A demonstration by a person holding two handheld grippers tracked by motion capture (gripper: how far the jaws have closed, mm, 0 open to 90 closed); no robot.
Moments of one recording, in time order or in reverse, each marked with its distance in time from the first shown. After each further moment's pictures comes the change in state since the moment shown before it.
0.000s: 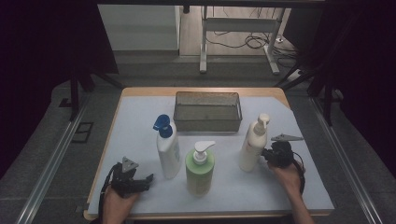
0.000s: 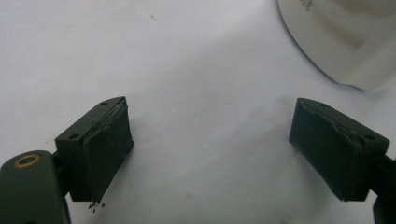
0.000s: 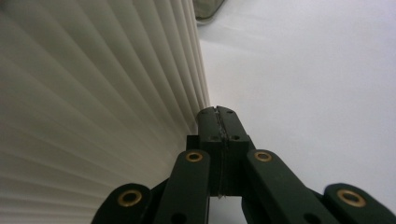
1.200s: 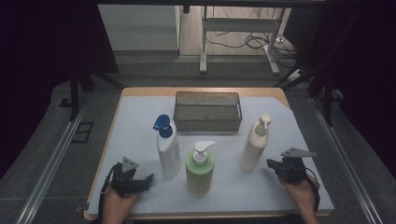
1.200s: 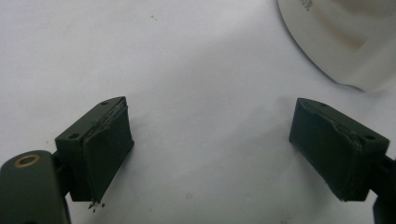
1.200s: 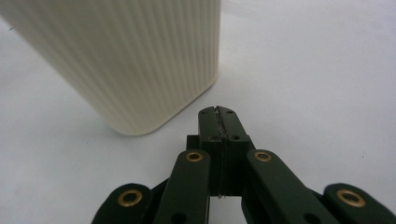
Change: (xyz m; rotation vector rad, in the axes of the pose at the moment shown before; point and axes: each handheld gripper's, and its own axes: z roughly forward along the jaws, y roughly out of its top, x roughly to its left) left arm 0.000 0.000 0.000 0.000 0.000 0.000; right arm 0.009 -0.034 -0.045 -0.008 -0.043 -0.075
